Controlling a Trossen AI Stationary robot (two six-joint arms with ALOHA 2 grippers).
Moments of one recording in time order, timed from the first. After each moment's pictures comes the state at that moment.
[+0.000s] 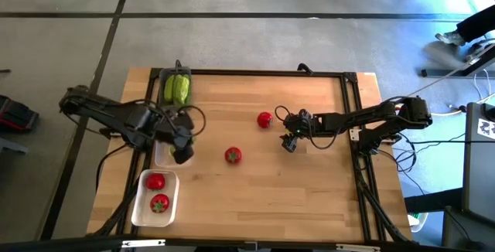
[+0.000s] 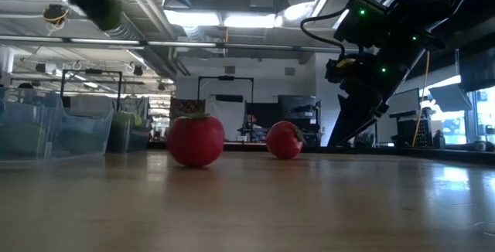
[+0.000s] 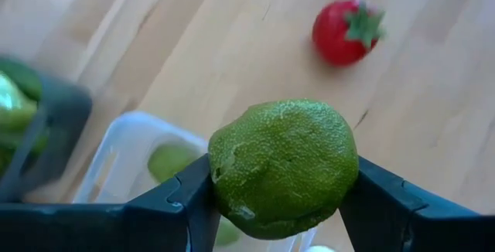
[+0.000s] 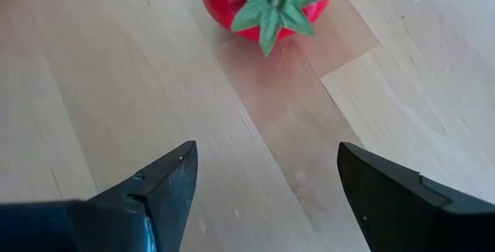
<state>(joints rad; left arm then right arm) -0.29 1.13 1.12 -1.22 -0.30 -0.79 -0.07 1.44 0.63 -0.14 0.22 0.37</state>
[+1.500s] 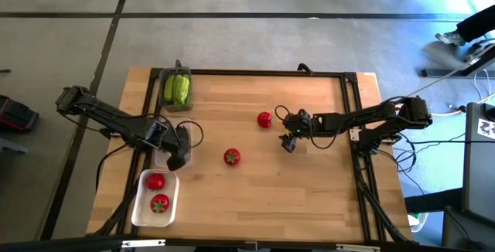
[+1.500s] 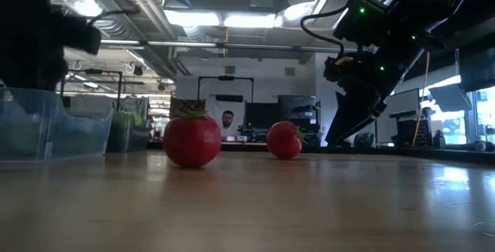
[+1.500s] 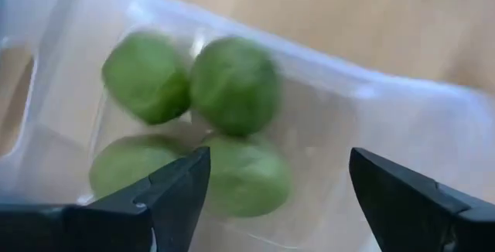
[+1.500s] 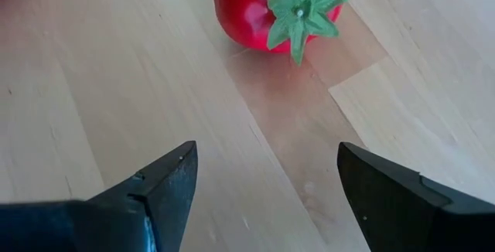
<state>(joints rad) -0.30 1.04 0.64 -1.01 -0.16 -0.77 -0.07 1.44 0.63 -0.11 0.20 0.37</state>
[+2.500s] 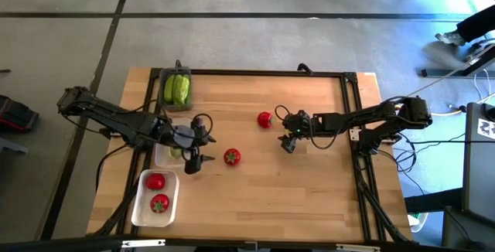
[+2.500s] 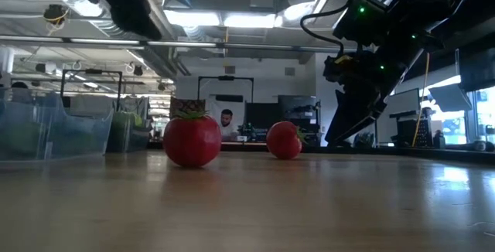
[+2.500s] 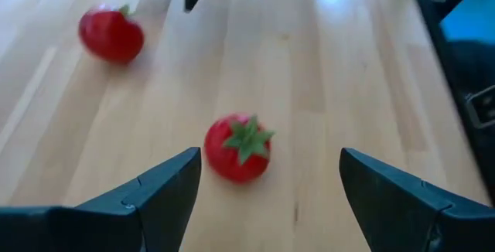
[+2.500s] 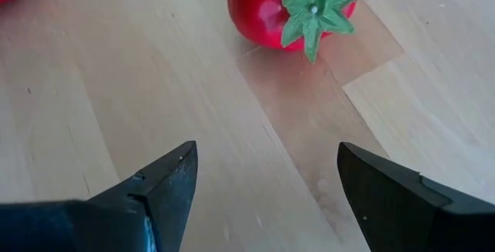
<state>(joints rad) -0.27 1.09 0.81 -0.47 -0.20 -0.29 -0.07 1.44 0.63 -0.10 0.17 0.38</state>
